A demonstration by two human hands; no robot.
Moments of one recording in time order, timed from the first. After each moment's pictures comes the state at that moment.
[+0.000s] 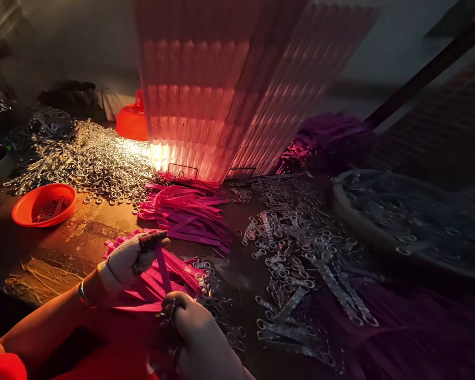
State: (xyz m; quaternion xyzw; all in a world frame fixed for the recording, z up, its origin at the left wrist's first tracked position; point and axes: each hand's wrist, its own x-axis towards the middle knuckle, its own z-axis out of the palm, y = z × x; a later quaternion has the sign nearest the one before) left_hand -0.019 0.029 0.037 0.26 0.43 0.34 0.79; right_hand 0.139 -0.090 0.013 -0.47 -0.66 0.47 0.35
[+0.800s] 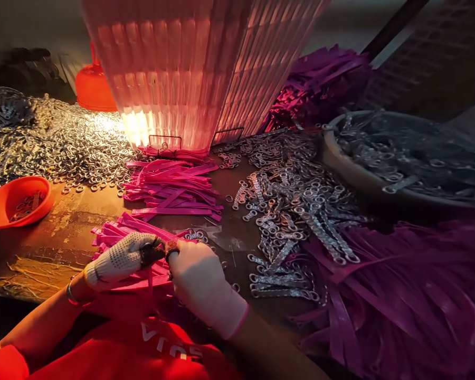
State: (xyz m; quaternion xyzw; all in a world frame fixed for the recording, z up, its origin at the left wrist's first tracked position) left_hand -0.018 0.010 0.040 0.67 0.38 0.16 0.62; right_hand 0.163 -0.060 0.036 -0.55 -0.82 -0.05 0.10
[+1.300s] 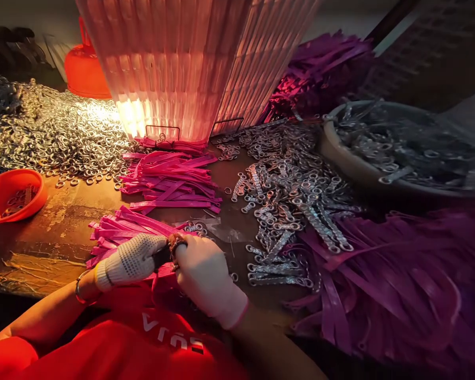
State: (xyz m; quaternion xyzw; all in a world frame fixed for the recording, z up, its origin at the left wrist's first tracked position) left_hand -0.007 0.006 0.026 0.76 0.33 0.15 0.54; right_hand 0.166 -0.069 0.025 -0.59 -0.79 -0.05 0.14
